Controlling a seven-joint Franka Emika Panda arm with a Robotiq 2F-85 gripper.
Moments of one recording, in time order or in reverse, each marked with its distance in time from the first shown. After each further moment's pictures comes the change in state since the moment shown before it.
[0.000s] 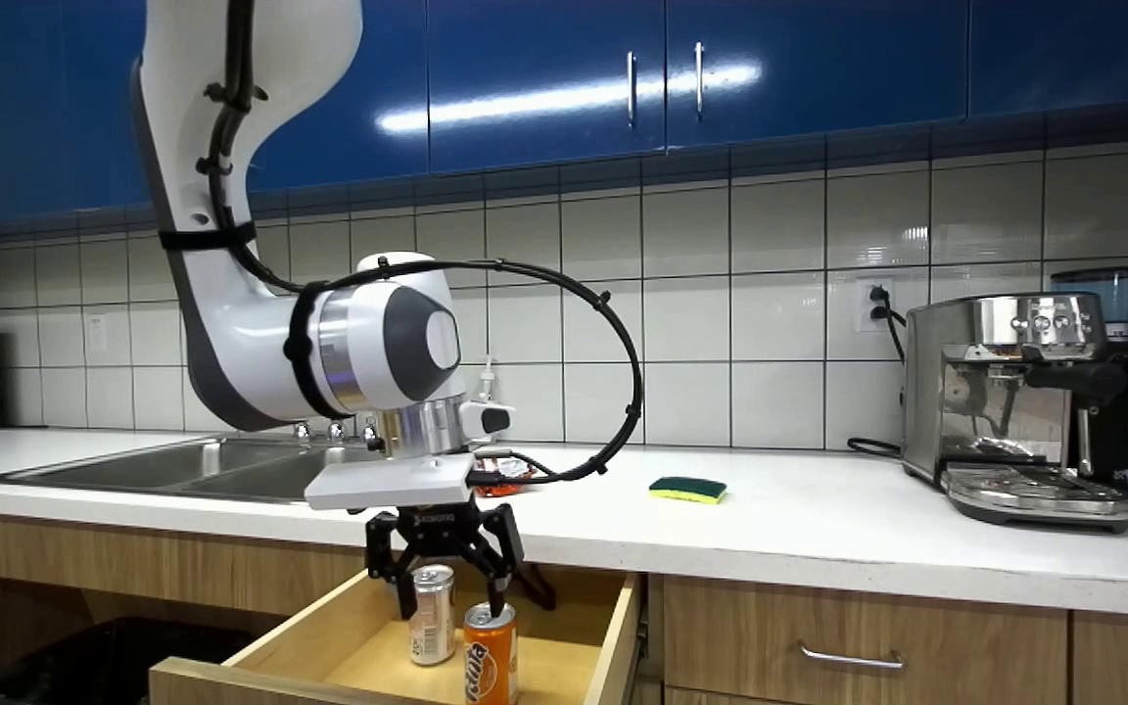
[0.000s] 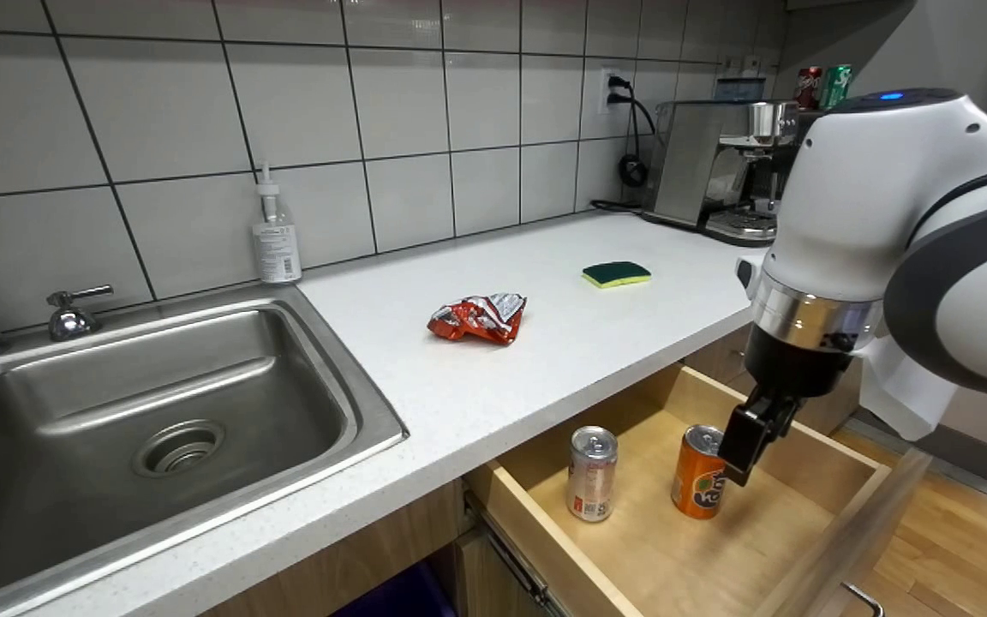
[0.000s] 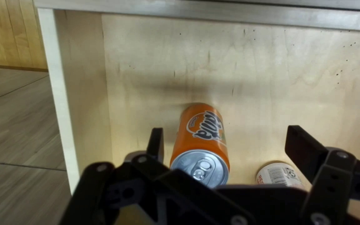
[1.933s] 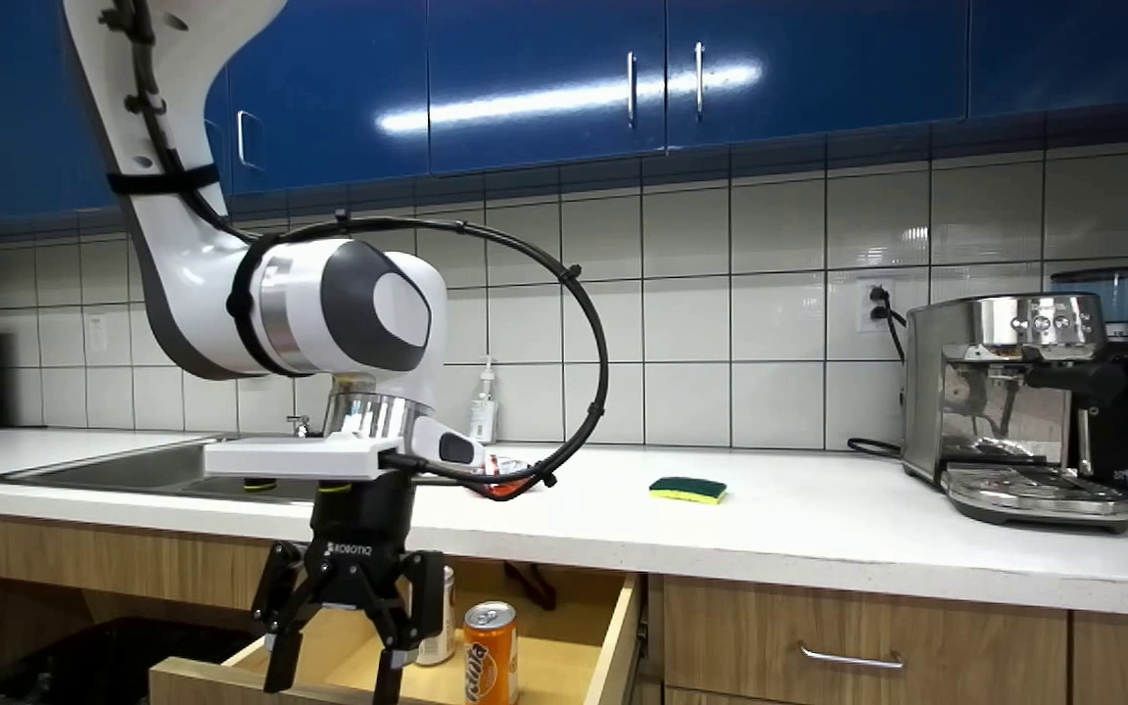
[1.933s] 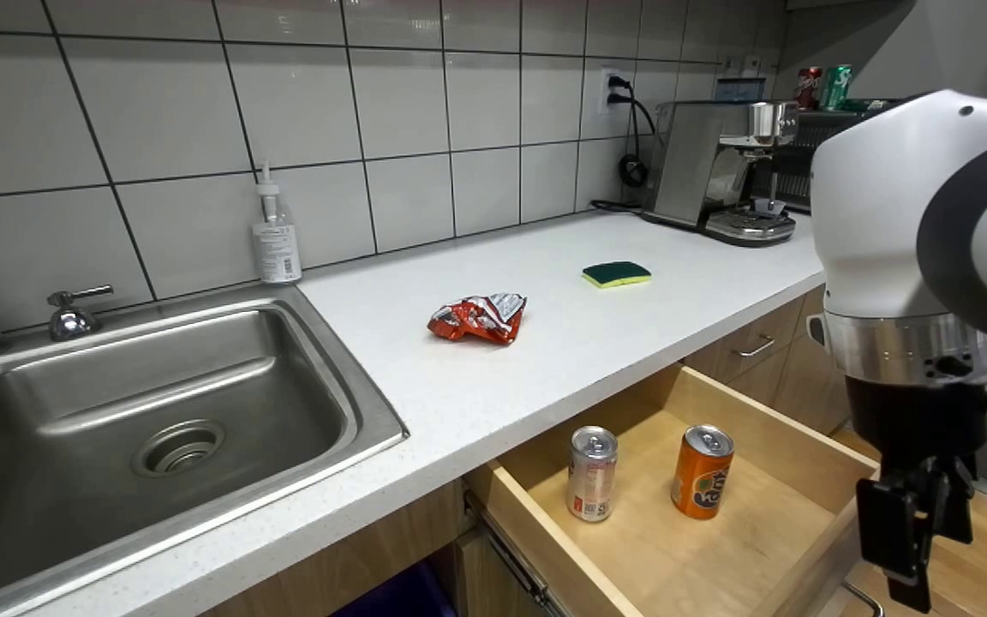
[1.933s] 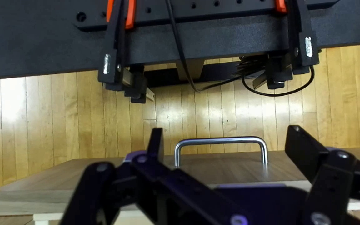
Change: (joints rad) arm -0.023 -0.155 0.077 -0.076 0.241 -0.532 -0.066
